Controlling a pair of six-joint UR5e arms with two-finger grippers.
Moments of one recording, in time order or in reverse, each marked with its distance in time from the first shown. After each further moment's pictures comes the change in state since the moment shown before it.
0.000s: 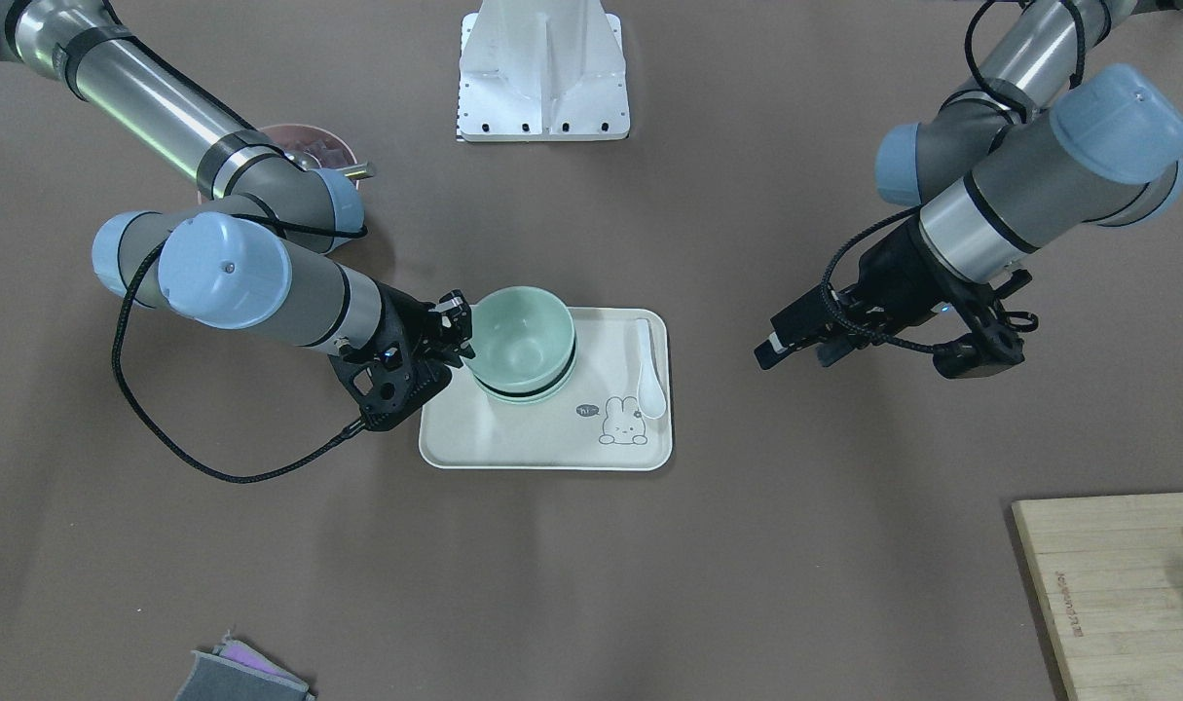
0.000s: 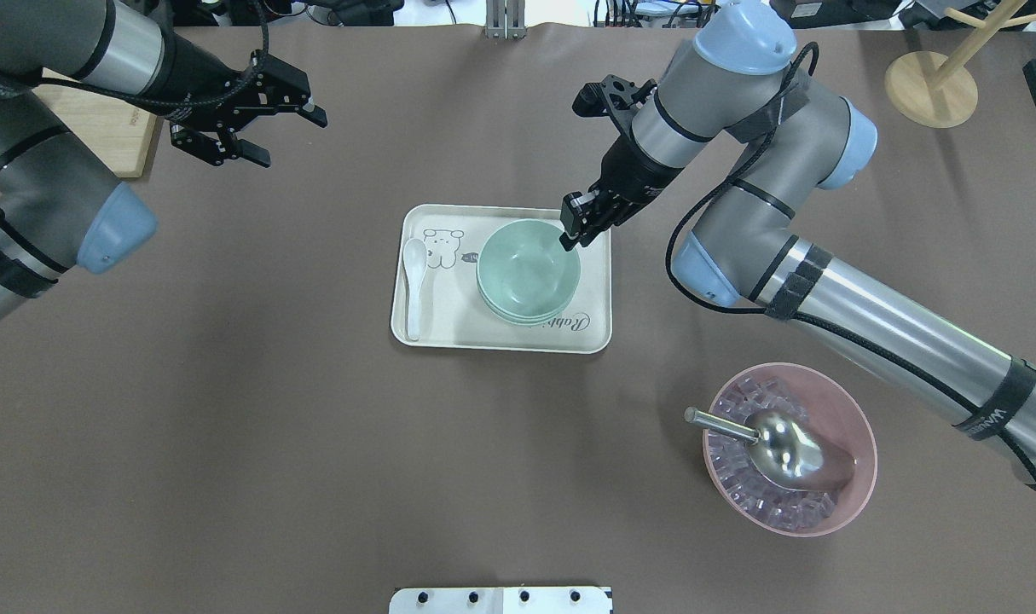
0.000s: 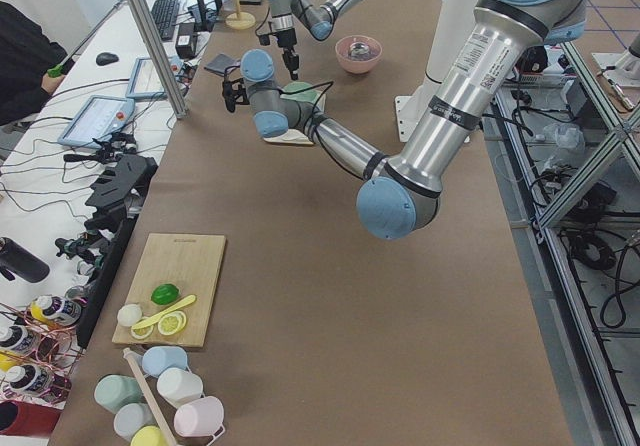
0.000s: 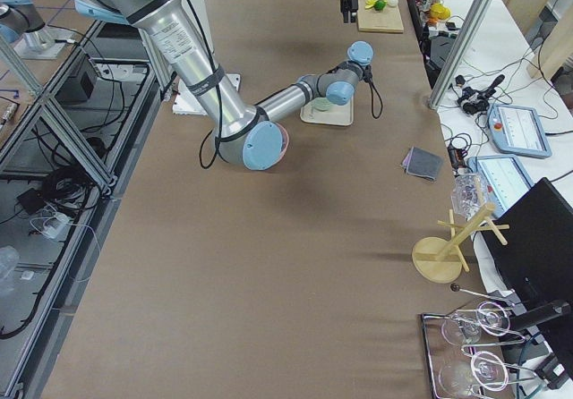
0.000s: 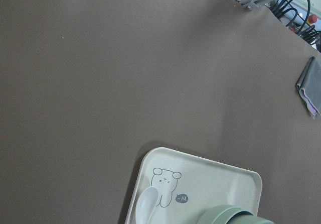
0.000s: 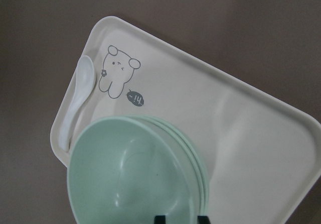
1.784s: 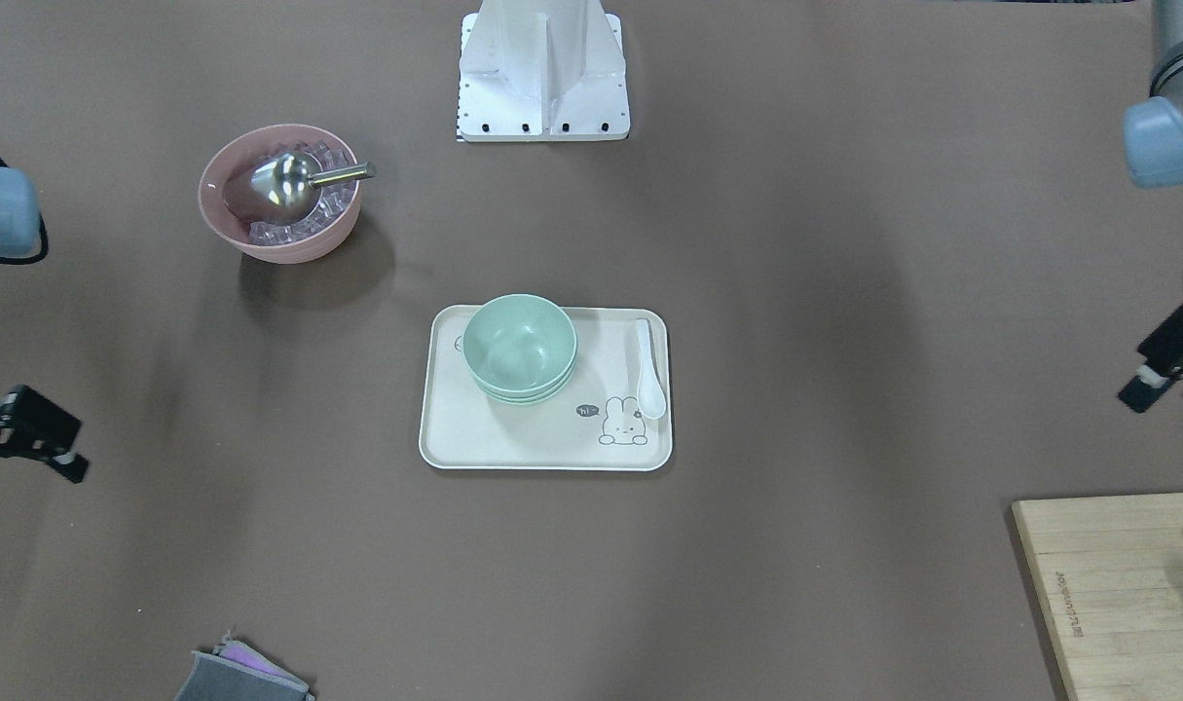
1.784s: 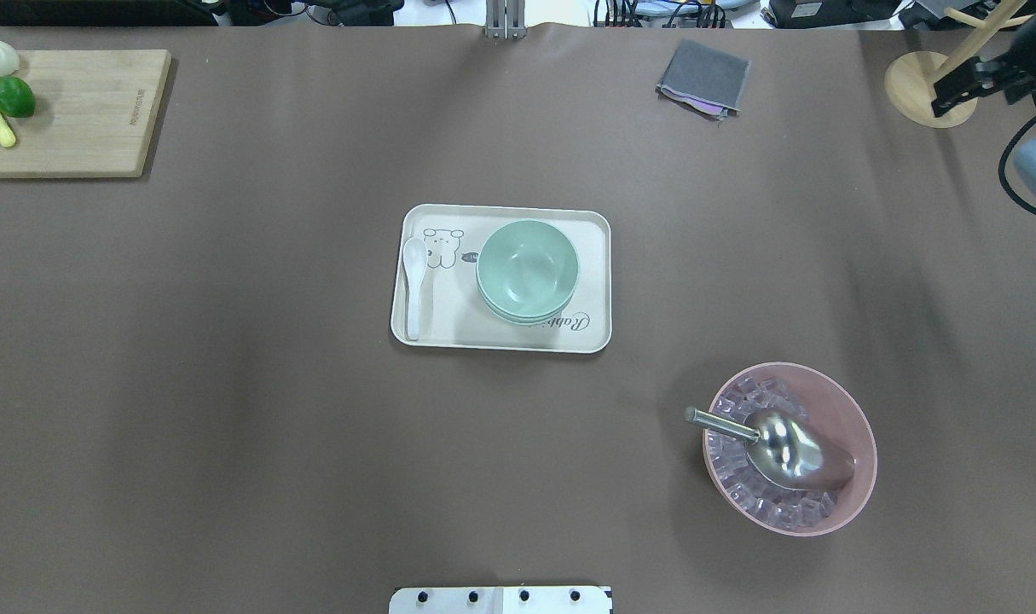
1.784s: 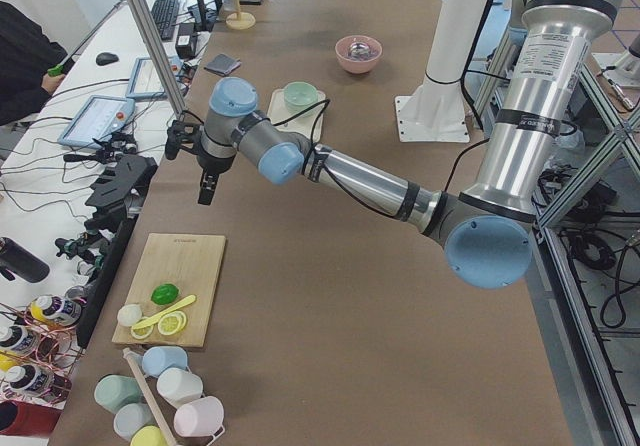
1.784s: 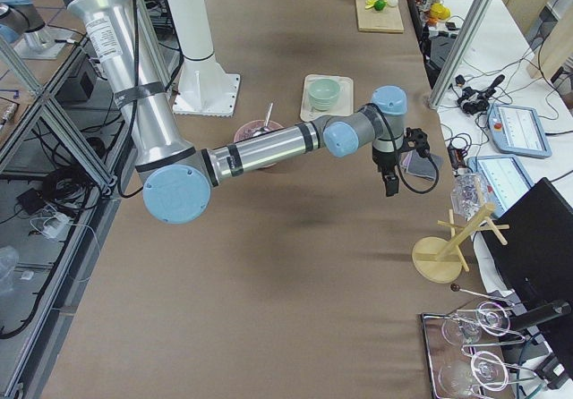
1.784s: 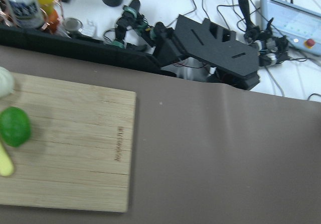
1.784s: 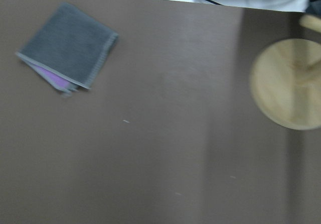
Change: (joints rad) left arm -0.430 0.275 -0.164 0.467 0.168 0.946; right arm 0.502 -0.393 0.237 -0.461 -0.347 -0.480
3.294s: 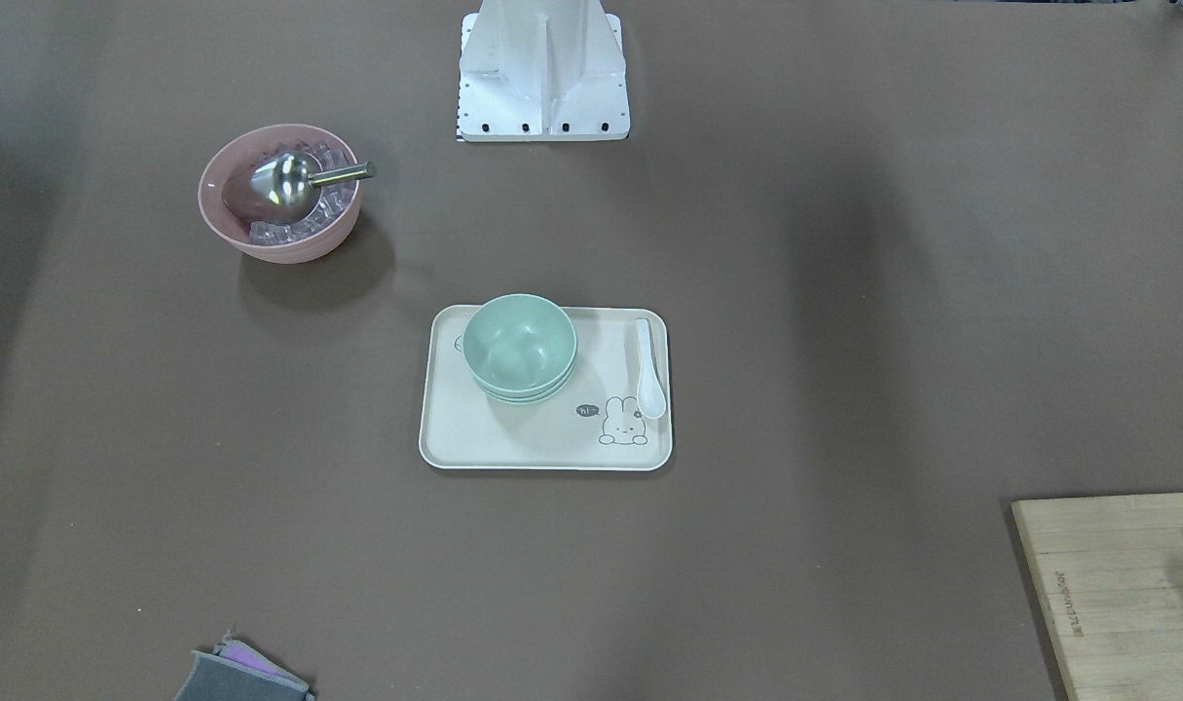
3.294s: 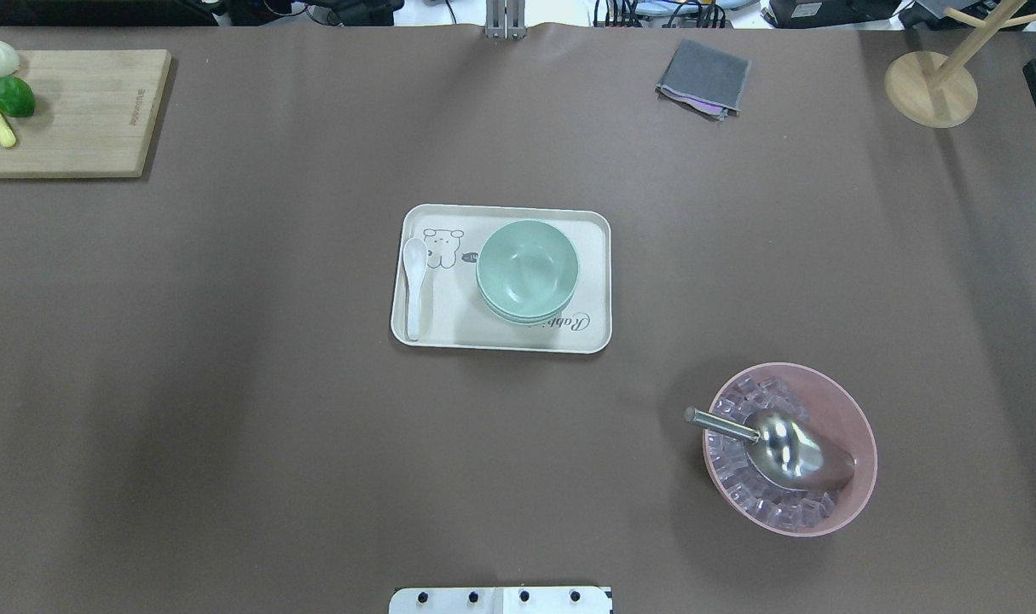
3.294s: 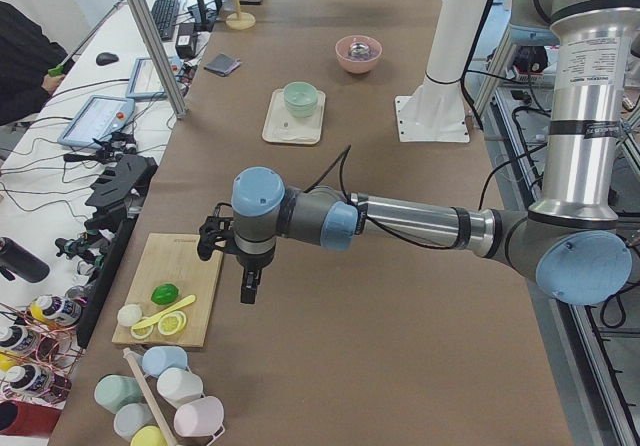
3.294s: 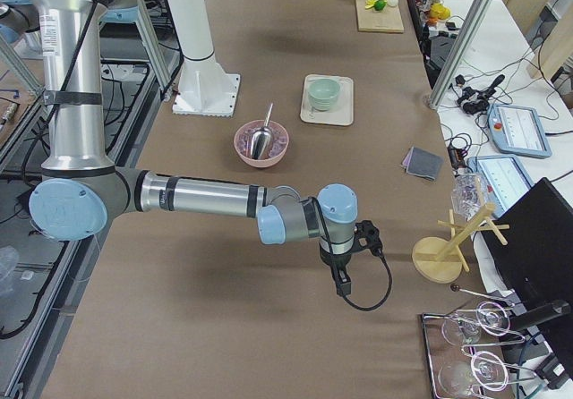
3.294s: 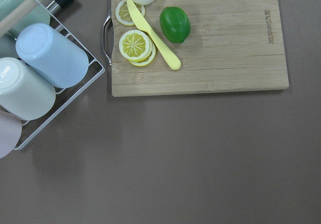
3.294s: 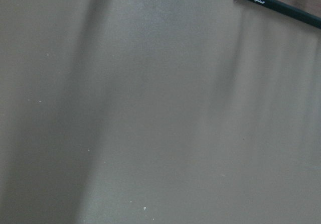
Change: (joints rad) left arm -0.168 0.232 0.067 0.108 -0.125 0.420; right arm 0.185 -0.327 -0.077 0.218 0.081 -0.338
